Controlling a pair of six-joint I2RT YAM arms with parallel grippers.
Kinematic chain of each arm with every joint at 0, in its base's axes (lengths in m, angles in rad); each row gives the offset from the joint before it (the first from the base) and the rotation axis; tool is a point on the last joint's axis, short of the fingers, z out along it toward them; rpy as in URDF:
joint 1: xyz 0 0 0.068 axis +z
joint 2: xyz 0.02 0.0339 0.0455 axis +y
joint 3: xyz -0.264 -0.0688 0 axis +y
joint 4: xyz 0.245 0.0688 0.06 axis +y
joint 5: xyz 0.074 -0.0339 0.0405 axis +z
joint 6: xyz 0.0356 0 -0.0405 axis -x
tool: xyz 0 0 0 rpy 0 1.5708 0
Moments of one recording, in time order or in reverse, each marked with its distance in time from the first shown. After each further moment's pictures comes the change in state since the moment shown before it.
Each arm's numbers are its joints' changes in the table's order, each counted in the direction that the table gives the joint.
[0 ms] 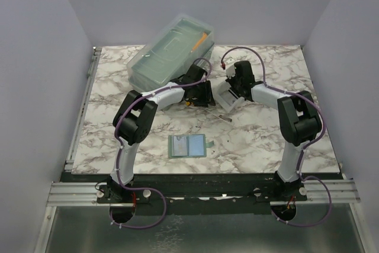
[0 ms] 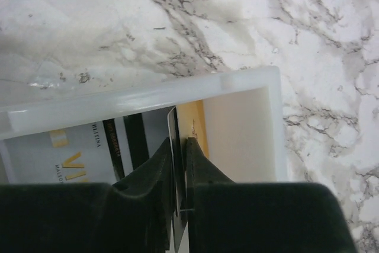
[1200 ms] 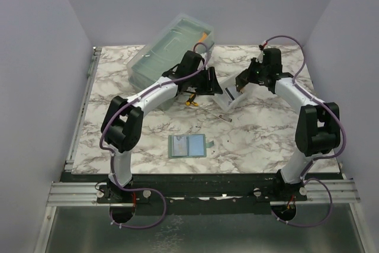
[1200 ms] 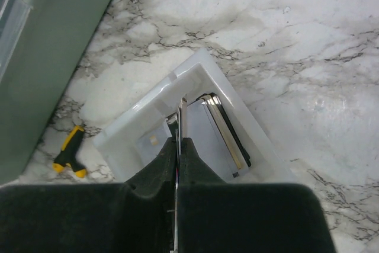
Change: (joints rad) left arm 0.009 -0.161 -0.024 -0.002 -0.150 -0.018; right arm -0.182 -0.185 -0.051 0.154 0.302 -0.724
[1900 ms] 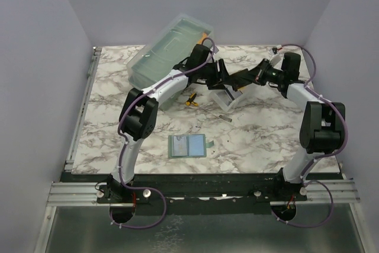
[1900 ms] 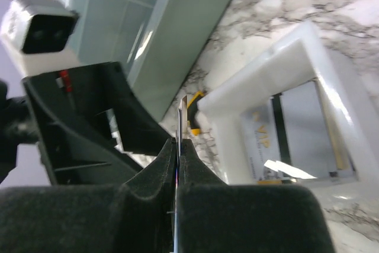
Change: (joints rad) left arm 0.007 0.253 -0.318 -0.011 -0.126 0.152; right arm -0.206 0.018 0.116 -0.262 0.678 -0.336
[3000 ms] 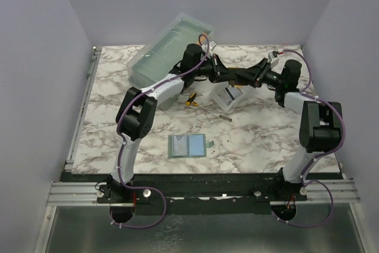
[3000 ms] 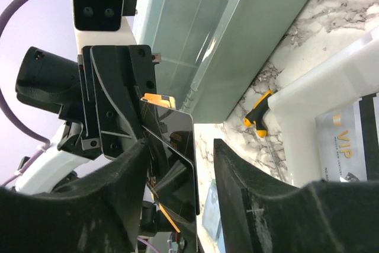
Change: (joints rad) left arm 0.035 -0.014 0.146 -0.517 -0.223 0.326; right arm -0.002 0.011 0.174 -0.555 0.171 -0.449
